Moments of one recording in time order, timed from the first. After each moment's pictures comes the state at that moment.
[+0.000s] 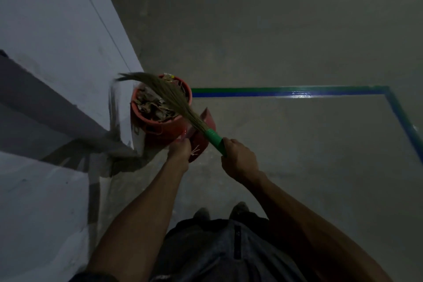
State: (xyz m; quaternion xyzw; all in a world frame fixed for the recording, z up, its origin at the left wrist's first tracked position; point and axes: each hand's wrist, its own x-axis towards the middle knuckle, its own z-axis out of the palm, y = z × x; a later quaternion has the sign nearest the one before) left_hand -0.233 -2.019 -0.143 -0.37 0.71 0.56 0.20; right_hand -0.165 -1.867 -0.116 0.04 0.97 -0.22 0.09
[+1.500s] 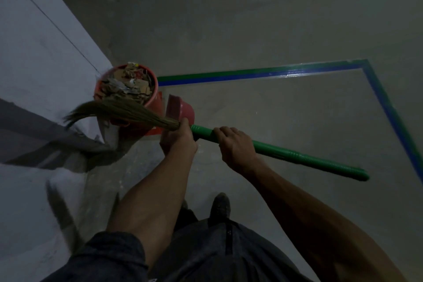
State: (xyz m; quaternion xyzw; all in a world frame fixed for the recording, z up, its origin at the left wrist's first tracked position) left_hand -0.204 -1.833 -0.162 -0.49 0.58 0.65 0.09; right_hand -0.109 -1.706 -0.125 -0.07 0.99 -0.11 -0.02
